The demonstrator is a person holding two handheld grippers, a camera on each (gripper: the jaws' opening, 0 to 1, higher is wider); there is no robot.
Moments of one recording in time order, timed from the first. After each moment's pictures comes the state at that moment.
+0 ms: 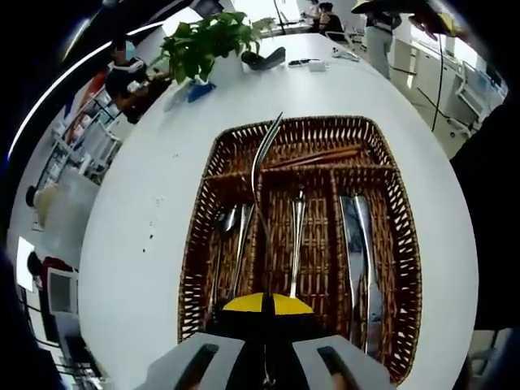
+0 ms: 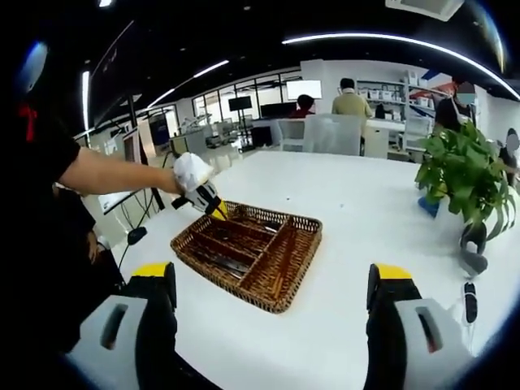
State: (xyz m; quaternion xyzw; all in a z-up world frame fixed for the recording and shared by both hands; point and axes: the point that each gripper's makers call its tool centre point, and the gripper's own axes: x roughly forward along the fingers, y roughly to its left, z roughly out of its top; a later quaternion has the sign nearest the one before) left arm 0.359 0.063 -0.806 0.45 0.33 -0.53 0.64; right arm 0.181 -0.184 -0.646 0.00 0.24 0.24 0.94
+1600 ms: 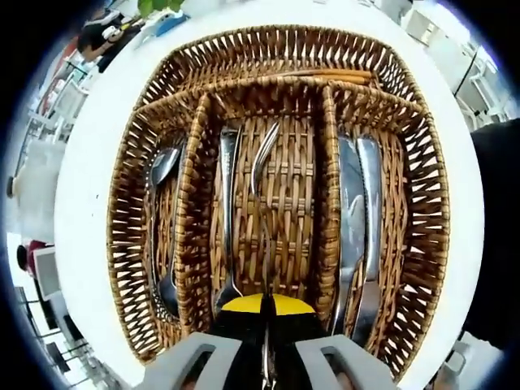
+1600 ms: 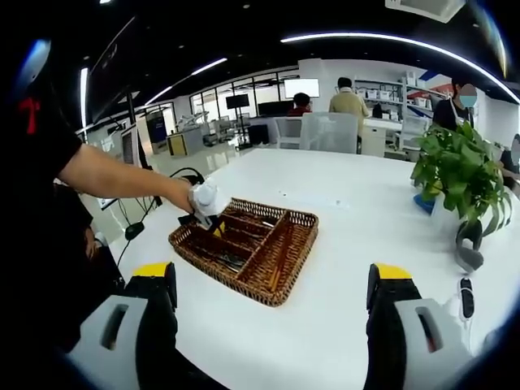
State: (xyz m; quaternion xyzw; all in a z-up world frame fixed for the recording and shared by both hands) left arm 0.335 0.074 -0.867 0.51 0.45 -0.48 0.56; right arm 0.171 -0.190 -0.649 -0.01 0.25 0.24 0.94
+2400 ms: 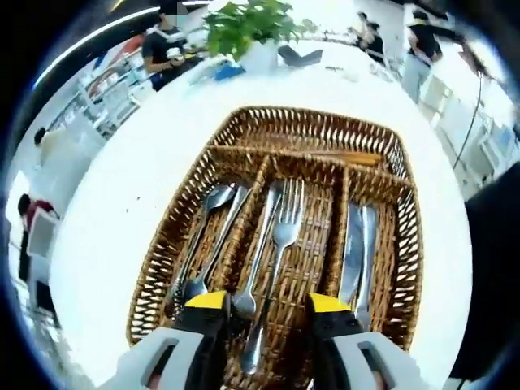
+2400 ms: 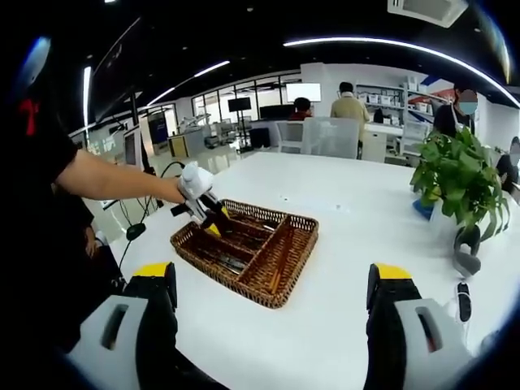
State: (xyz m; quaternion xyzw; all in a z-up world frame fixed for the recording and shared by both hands) left arm 0.349 0.065 -0.823 0.30 0.38 -0.50 0.72; right arm 0.167 -0.188 -0.642 -0.02 0.23 0.24 0.94
